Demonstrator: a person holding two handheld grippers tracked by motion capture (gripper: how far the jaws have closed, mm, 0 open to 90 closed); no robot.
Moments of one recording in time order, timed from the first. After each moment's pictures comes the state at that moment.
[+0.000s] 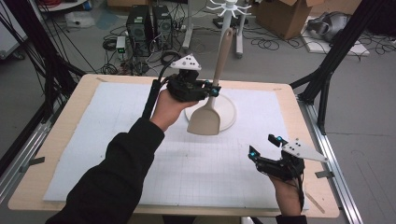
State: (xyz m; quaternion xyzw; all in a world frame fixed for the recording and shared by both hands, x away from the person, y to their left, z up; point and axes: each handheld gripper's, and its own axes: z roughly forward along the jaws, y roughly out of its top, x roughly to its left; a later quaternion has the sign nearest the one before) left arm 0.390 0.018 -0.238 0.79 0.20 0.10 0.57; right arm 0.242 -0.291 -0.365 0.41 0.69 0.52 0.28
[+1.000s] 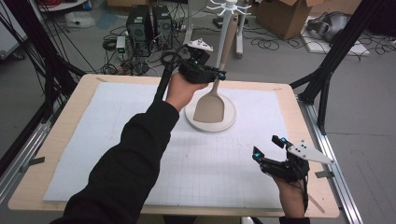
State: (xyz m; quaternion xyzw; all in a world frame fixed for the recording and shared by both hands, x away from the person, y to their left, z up) left arm 0.435 -0.007 -0.225 0.80 0.26 0.11 0.53; right arm 0.238 -0.301 -0.366 0.41 0.68 0.53 0.28
